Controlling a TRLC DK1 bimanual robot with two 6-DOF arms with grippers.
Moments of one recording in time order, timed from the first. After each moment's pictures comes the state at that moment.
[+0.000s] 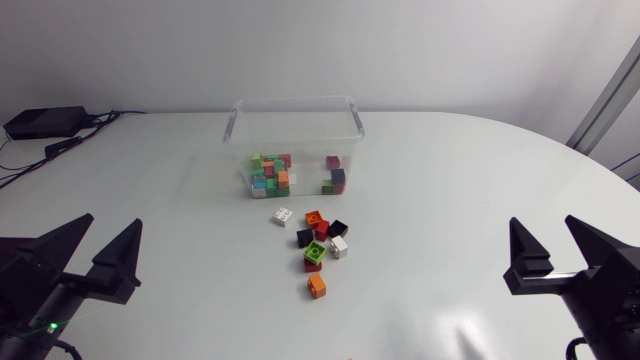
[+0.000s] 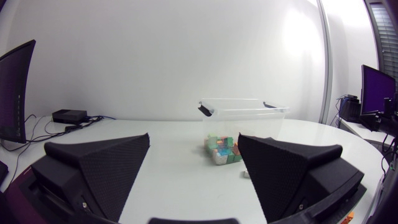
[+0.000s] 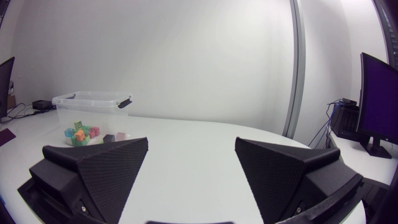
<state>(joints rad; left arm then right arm) -0.01 0.06 0.04 0.00 0.13 -0.03 -0.01 0.06 0.03 -0.01 0.01 -0.05</state>
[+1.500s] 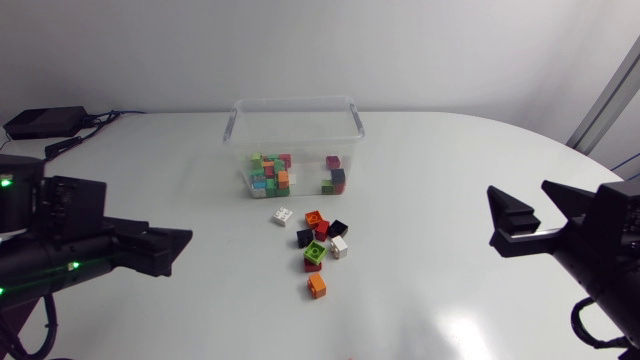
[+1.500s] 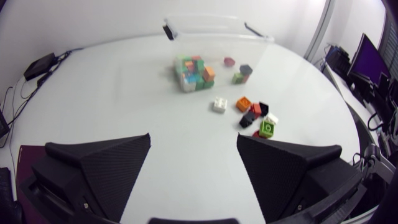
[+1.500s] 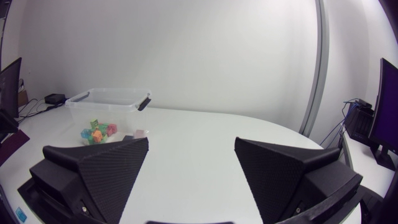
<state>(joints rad) -0.31 0.77 0.57 -0.50 0.03 -0.09 0.26 0.48 0.31 -0.02 0.18 0.00</state>
